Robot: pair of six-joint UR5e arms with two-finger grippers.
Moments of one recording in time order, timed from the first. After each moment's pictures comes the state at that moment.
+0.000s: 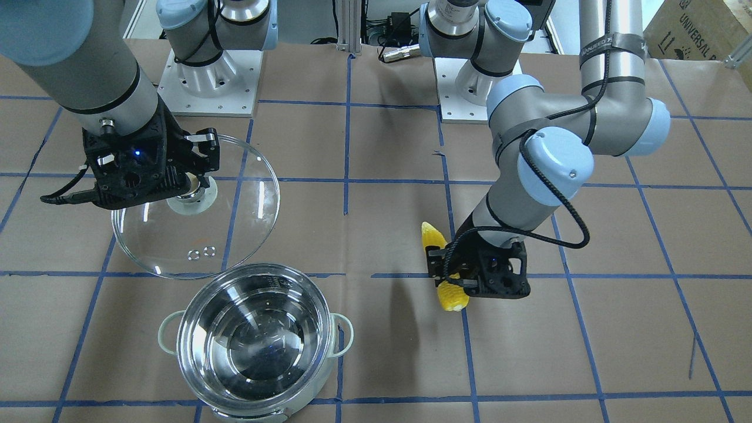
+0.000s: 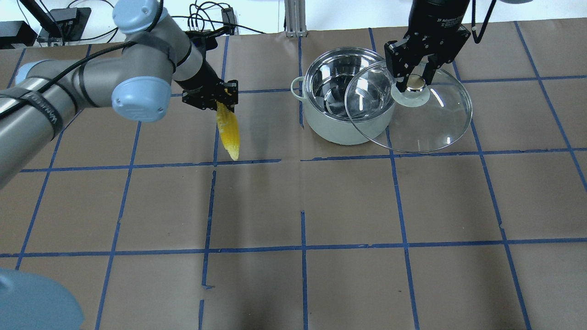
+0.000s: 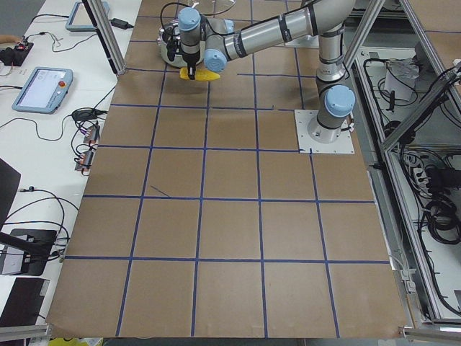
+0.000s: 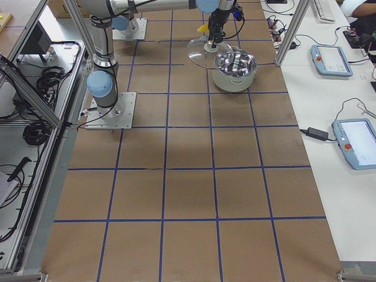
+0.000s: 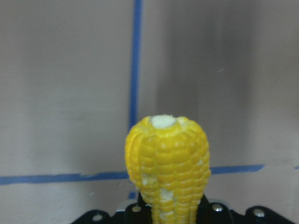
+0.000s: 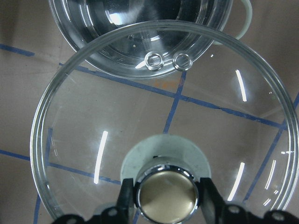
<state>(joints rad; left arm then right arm) -1.63 -1.95 -1.58 -1.08 1.38 -0.09 1.62 -1.34 1.28 -1.38 -1.57 -0.24</state>
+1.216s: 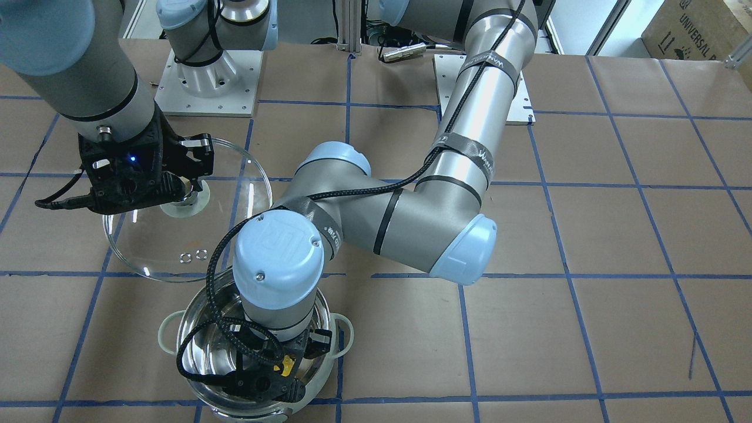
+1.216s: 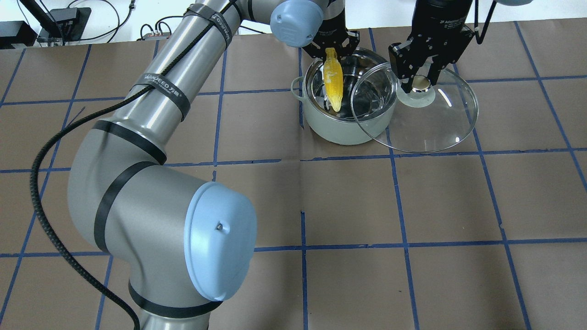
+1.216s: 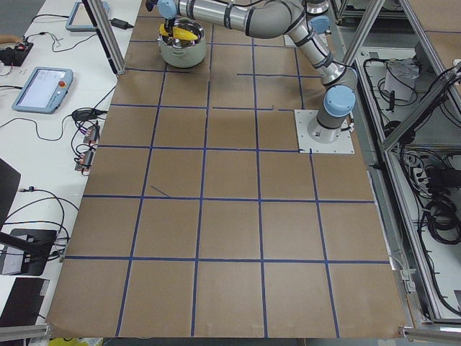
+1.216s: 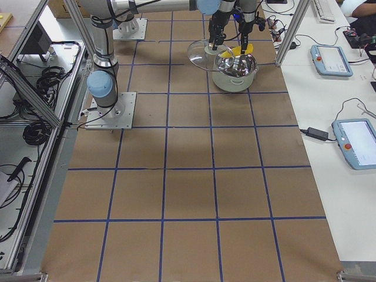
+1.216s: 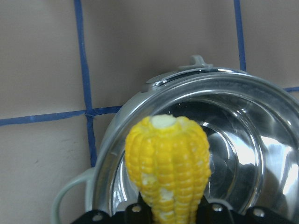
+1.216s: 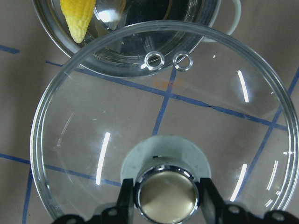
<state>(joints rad) -1.95 -2.49 -0.67 -1.42 1.49 -0.29 1.61 -1.34 1.30 -1.39 -1.61 -0.25</state>
